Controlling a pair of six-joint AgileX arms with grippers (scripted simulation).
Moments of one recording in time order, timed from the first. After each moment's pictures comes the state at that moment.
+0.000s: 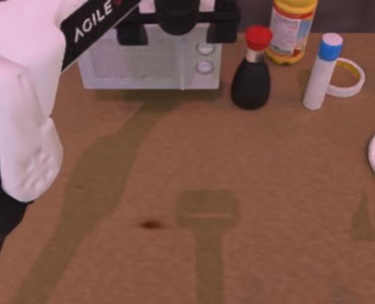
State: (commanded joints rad) left arm -0.56 2.44 2.42 -1.09 -0.27 -0.50; right arm 0.00 0.00 0.00 0.00 0.00 0.00
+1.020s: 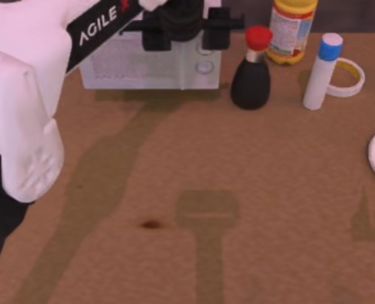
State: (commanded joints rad) left arm -0.54 2.47 2.41 -1.04 -0.26 -0.49; right arm 0.00 0.00 0.00 0.00 0.00 0.00
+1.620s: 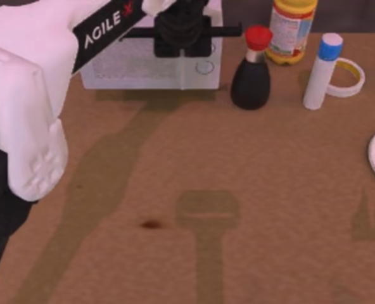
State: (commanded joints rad) left arm -0.54 2.47 2.41 -1.04 -0.26 -0.49; right arm 0.00 0.00 0.00 0.00 0.00 0.00
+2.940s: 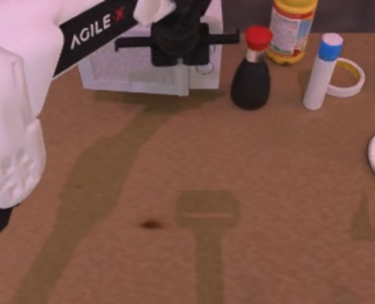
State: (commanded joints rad) left arm -0.57 2.32 2.14 -0.93 -0.28 -0.51; right arm 0.00 0.00 0.00 0.00 0.00 0.00
